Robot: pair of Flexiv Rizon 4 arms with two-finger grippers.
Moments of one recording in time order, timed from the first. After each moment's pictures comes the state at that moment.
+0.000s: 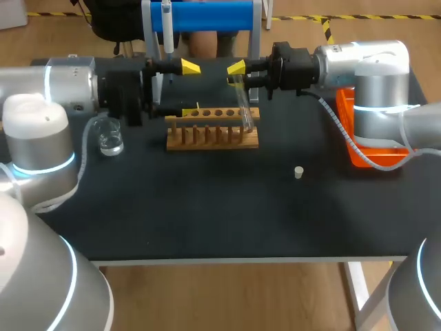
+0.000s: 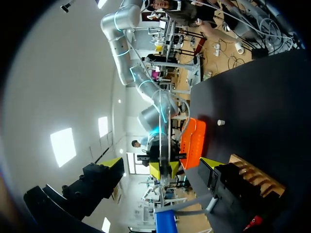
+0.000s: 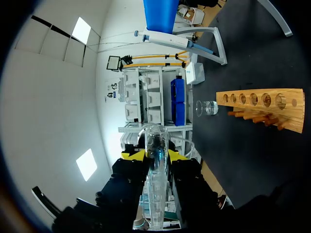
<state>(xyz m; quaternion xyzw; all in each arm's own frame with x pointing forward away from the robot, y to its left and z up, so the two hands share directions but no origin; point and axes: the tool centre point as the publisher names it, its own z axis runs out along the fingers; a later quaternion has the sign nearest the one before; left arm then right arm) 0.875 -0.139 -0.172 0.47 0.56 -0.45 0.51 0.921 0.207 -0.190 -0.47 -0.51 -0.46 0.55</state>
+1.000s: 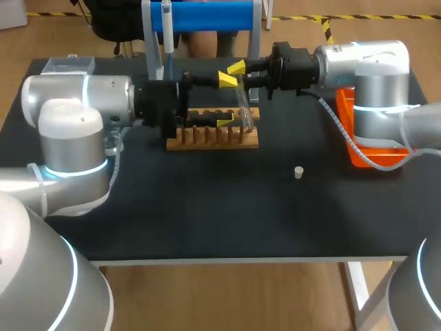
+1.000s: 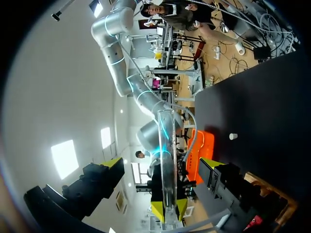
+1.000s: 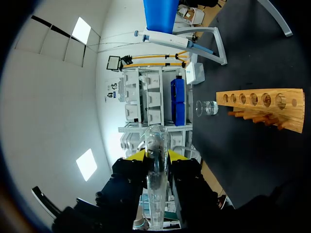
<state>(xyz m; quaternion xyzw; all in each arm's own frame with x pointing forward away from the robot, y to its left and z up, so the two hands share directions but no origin) 0.843 -0.210 -0.174 0.50 0.52 -0.47 0.51 0.921 0.207 -0.190 -0.47 -0.51 -0.46 0.55</state>
